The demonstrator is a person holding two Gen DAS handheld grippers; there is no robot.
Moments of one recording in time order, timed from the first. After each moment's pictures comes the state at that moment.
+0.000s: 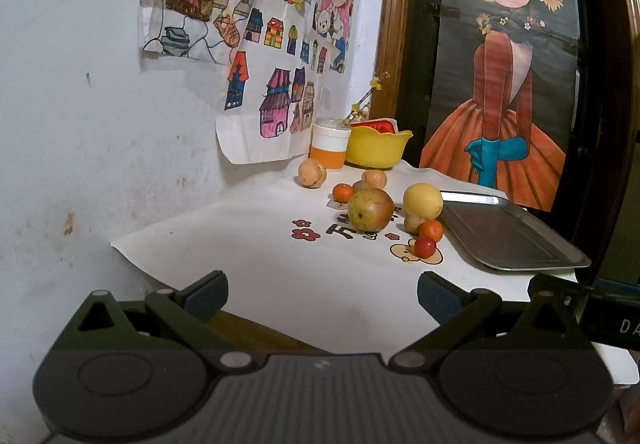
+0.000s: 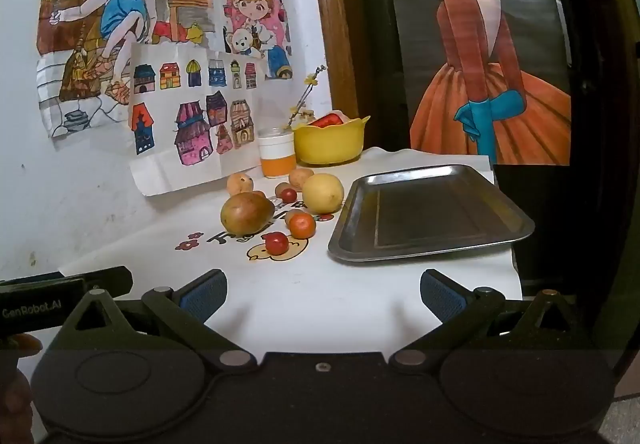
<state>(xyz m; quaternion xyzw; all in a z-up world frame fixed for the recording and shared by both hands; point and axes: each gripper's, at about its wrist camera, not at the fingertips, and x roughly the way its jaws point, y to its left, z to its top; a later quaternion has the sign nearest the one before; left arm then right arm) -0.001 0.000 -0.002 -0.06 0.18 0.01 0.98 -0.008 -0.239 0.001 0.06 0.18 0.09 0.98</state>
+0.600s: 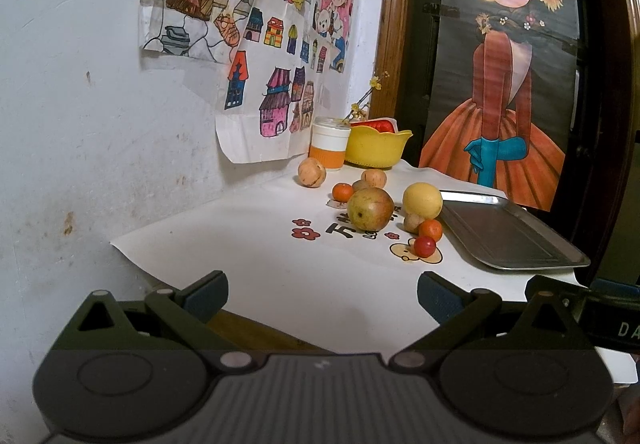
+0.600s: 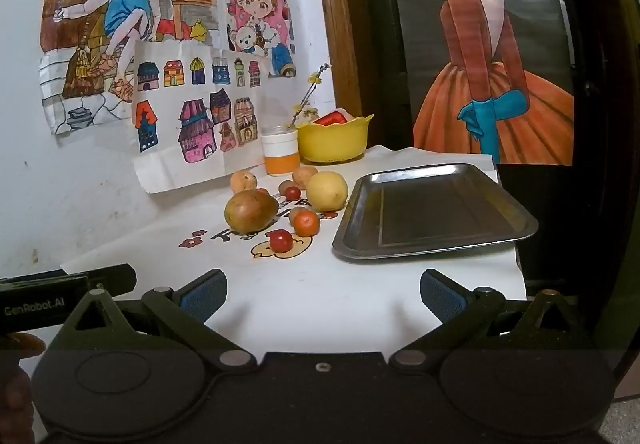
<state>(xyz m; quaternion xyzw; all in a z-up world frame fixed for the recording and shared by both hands) -0.002 0.000 -0.002 -0.06 0.18 0.02 0.98 -0.008 -0.237 0.000 0.06 0.19 0.09 0.98</state>
